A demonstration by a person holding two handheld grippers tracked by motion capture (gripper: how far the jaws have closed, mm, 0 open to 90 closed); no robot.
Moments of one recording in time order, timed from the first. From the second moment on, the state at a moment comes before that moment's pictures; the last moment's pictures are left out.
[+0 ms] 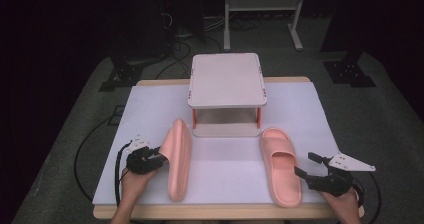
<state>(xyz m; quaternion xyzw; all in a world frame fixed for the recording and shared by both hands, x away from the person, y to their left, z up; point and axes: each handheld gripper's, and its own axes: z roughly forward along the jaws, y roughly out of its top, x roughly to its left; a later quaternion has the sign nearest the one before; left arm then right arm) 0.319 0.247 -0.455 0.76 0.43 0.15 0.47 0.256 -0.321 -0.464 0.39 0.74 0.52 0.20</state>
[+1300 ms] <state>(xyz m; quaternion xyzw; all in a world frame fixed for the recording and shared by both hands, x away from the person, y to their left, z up) 0.322 0.210 -0.455 0.74 0.43 0.12 0.51 0.256 -0.317 -0.464 0.38 0.74 0.52 0.19</state>
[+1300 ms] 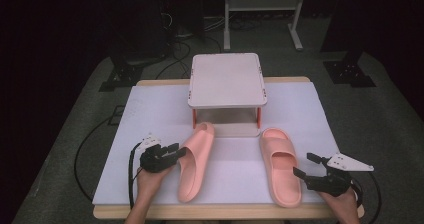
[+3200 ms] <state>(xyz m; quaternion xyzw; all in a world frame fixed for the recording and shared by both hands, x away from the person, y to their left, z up) 0.314 0.166 -0.467 0.78 0.39 0.14 0.47 0.258 -0.306 -0.467 0.38 0.75 0.51 0.19</state>
